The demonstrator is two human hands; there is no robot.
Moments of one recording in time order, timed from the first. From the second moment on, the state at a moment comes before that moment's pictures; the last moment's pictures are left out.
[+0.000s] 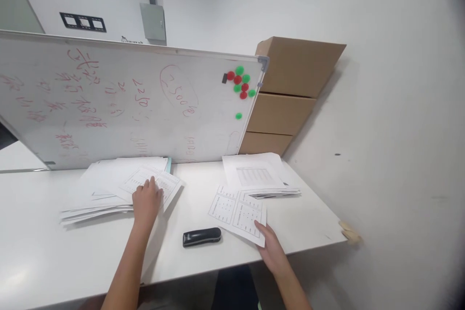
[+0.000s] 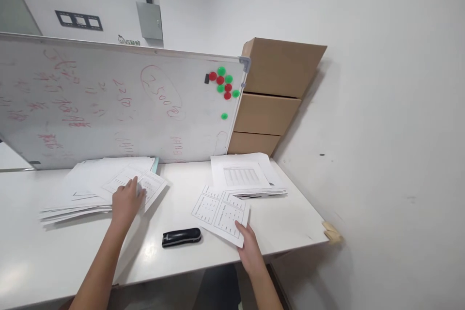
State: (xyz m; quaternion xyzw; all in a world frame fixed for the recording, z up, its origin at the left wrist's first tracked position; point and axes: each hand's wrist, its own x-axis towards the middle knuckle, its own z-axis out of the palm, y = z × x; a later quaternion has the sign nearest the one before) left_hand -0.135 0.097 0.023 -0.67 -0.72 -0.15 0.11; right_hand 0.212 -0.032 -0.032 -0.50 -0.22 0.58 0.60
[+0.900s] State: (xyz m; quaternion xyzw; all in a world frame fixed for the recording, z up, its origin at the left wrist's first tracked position) left_hand 0.098 -0.019 0.013 -0.91 -0.32 -0.25 -0.05; right_hand 0.206 -0.033 -0.038 -0.48 -0.21 0.51 0.68
